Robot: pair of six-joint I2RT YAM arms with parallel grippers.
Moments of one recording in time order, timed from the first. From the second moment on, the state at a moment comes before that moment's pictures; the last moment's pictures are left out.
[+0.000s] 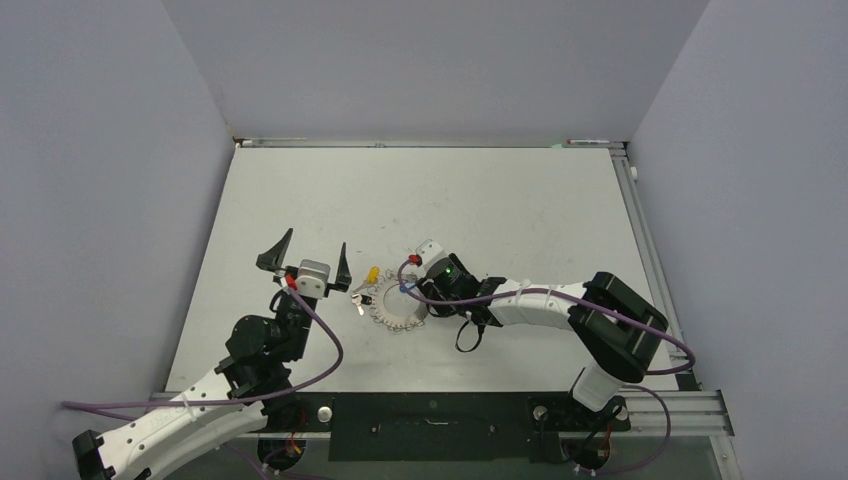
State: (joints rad) left arm -0.94 0.44 0.37 0.47 -0.69 0.53; right arm 0.93 1.64 0.82 -0.02 0.33 0.04
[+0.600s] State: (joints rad) left arm -0.94 0.46 0.37 0.48 -0.68 0.52; right arm 0.94 1.44 0.78 -0.09 0.52 0.08
